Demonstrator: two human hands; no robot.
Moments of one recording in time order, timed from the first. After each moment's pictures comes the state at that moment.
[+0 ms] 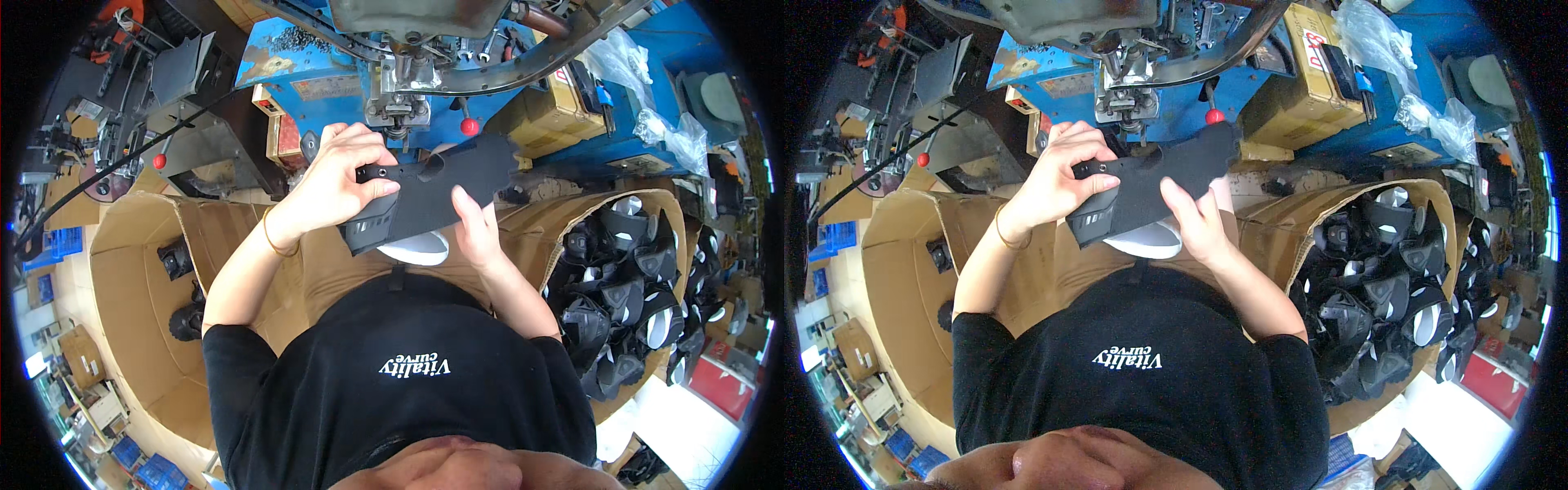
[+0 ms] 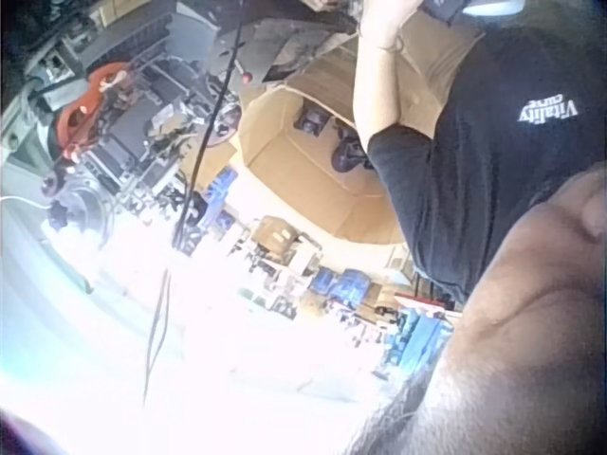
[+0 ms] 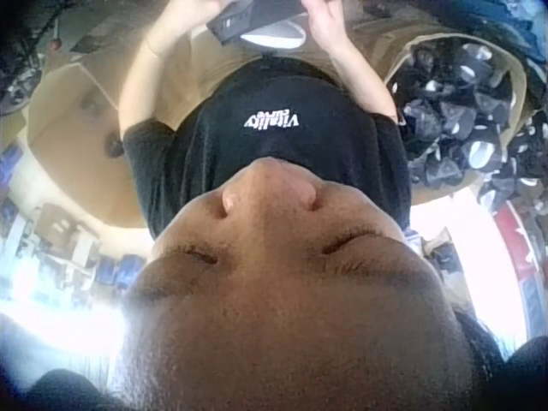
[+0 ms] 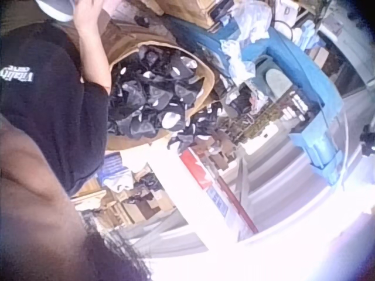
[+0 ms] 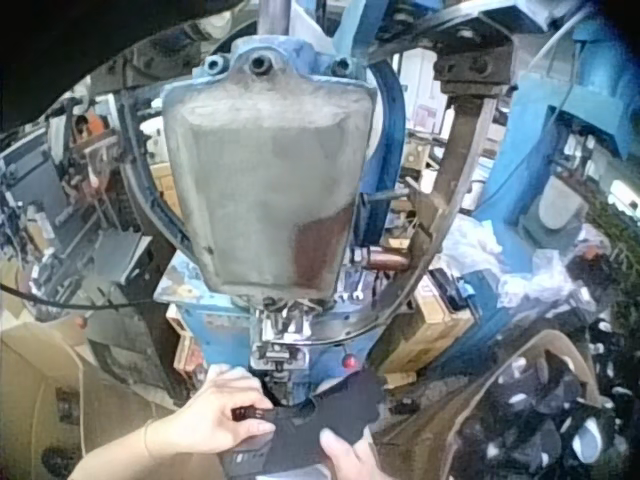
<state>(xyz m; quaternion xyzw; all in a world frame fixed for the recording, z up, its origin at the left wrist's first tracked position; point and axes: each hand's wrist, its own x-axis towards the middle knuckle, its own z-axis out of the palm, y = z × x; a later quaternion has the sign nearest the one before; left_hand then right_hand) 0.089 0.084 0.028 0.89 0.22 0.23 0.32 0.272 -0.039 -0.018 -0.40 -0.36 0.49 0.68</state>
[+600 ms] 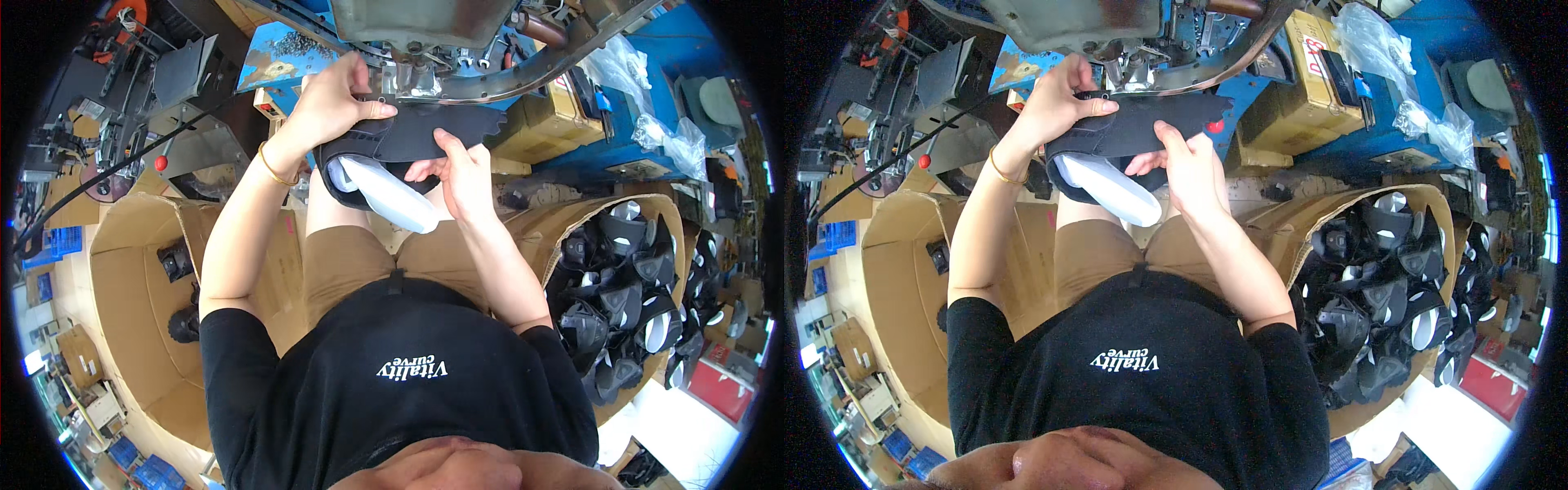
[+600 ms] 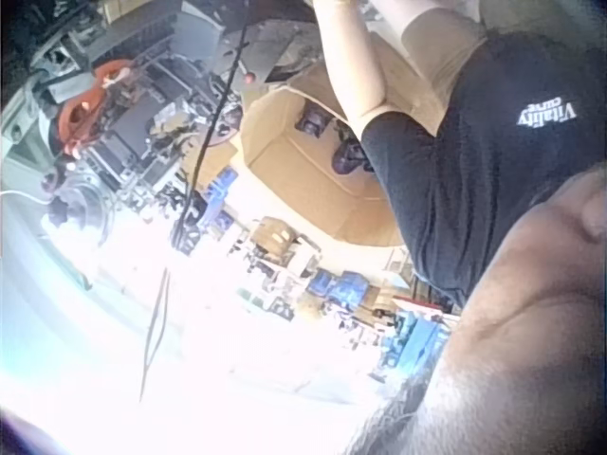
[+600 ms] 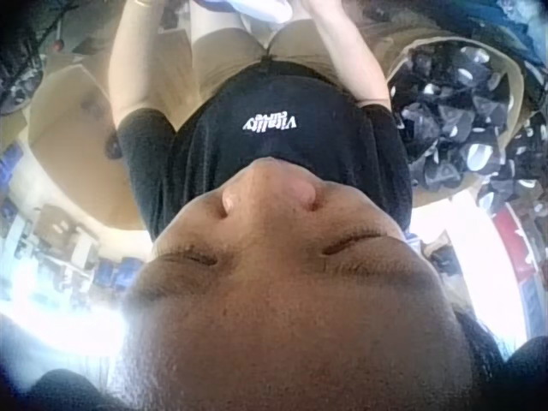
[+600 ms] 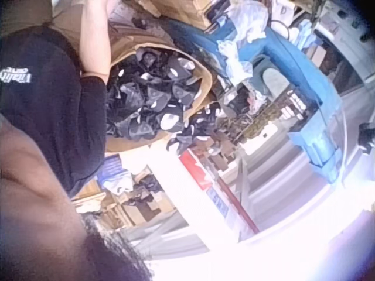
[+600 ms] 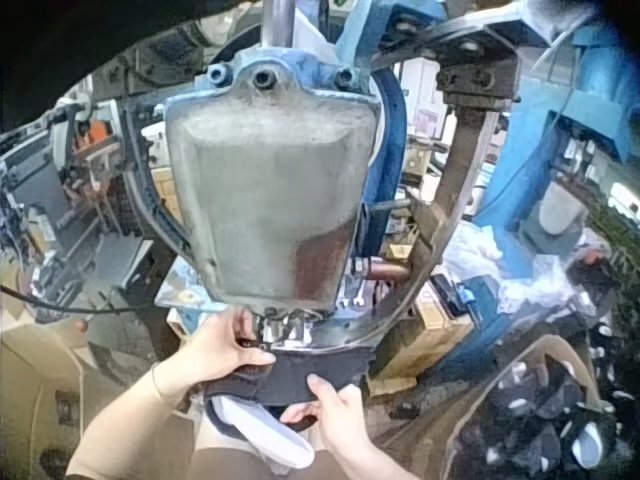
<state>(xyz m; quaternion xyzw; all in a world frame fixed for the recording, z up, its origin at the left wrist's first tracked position) 0.111 0.167 0.021 0.81 0.38 0.27 0.35 0.277 0.026 -0.007 -0.42 -0.26 0.56 0.66</state>
